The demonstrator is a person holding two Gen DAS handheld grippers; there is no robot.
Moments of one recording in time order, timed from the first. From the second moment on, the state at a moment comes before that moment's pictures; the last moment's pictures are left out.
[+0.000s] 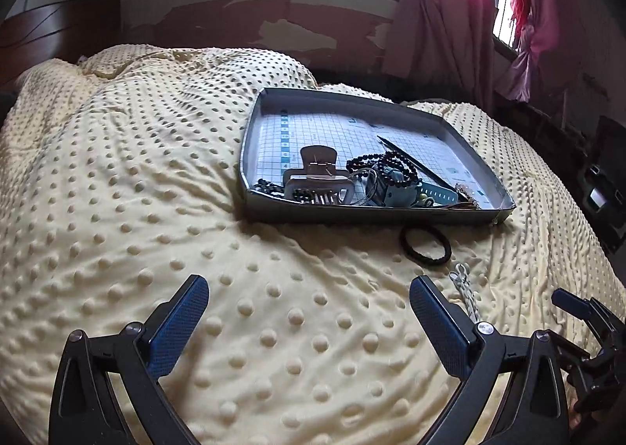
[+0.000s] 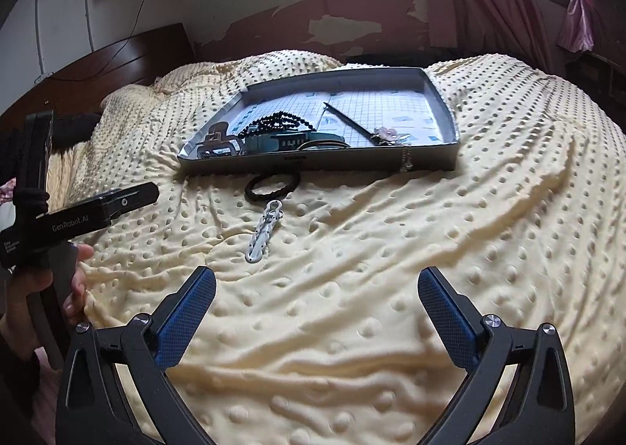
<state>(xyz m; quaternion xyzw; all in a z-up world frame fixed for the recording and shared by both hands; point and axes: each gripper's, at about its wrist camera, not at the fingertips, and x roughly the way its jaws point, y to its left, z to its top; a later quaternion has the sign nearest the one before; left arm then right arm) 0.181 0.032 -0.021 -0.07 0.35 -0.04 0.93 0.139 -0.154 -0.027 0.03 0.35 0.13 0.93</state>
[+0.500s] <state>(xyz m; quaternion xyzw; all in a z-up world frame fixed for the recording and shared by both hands) 0.215 0.012 -0.026 -0.08 0.37 -0.14 0.91 0.175 -0.121 -0.040 0.00 0.39 0.17 0.90</state>
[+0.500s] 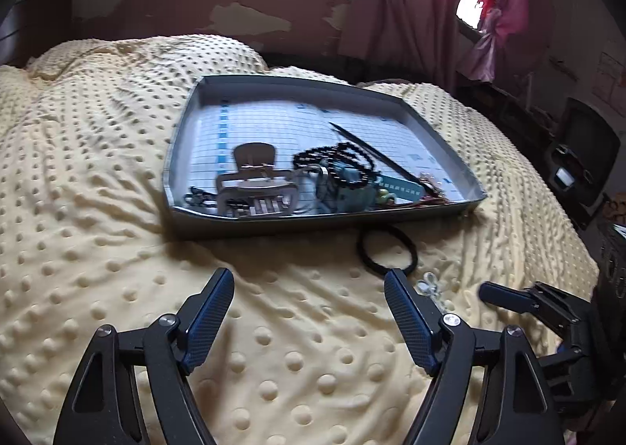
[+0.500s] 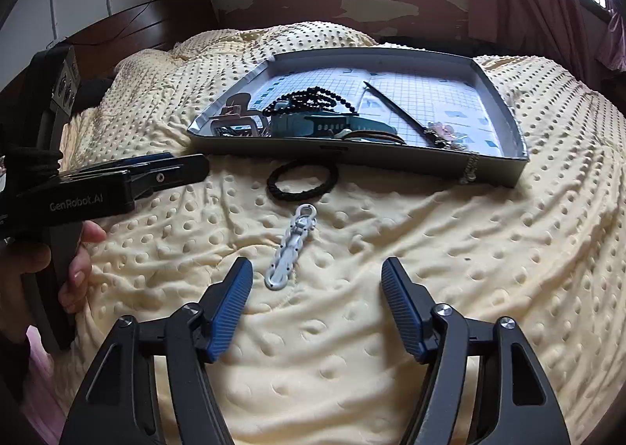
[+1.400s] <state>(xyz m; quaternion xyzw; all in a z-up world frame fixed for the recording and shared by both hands) 0.265 -0.035 -0.058 -0.09 0.43 -0.22 0.87 0.207 -0.151 -0.064 0.02 0.39 0.13 0.91</state>
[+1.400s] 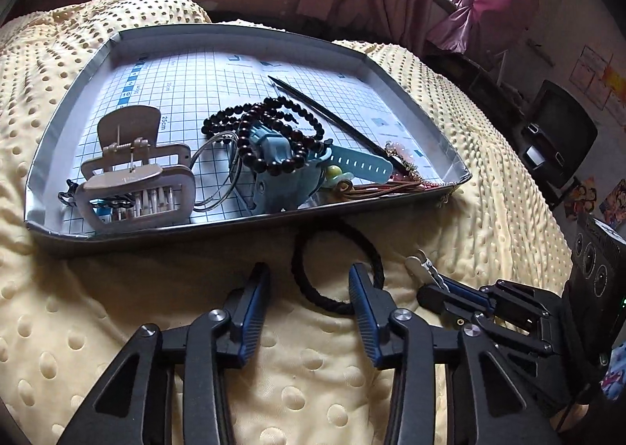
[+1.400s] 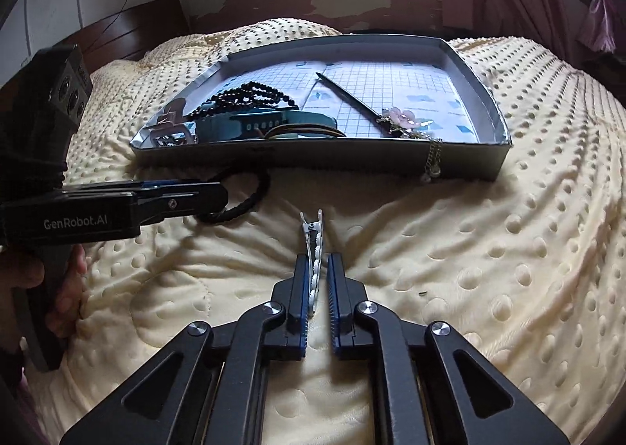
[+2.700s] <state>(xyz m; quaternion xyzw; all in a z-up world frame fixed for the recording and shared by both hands) 0.229 -0.017 -0.048 -0.12 0.40 -0.18 0.89 0.177 -0.165 -0.056 0.04 0.32 0.13 0.94</state>
